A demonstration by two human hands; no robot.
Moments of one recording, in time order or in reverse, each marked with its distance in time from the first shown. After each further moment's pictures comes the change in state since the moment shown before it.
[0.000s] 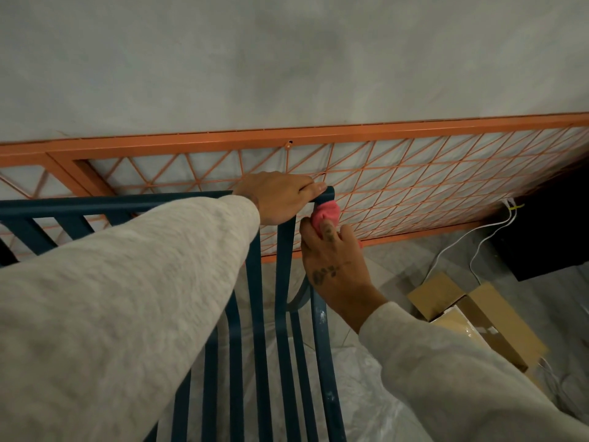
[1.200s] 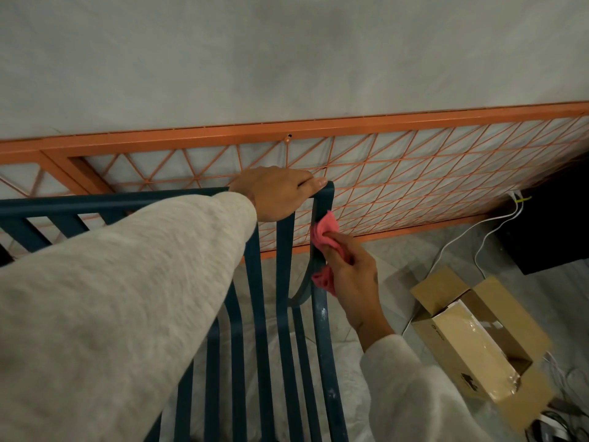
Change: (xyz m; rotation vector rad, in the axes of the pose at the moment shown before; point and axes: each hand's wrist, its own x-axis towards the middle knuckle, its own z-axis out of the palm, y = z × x) left_hand 0.001 0.001 -0.001 -0.005 0.003 0.012; right_hand -0.023 -0.012 0.036 1.939 0.206 0.864
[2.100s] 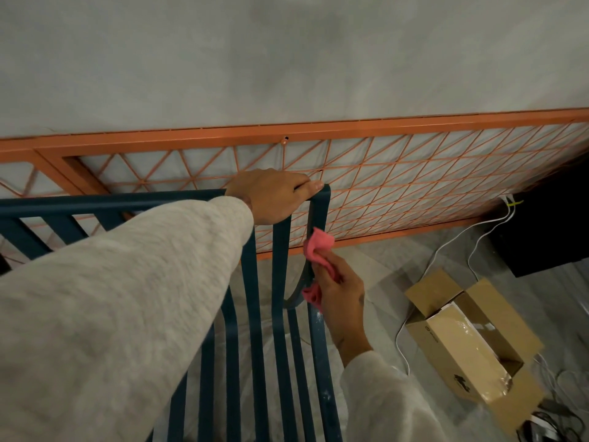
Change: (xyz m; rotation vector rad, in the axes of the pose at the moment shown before) left_hand -0.001 0.002 -0.001 0.016 0.013 -0.032; right_hand -0.017 0.023 0.009 0.100 0.047 0.091
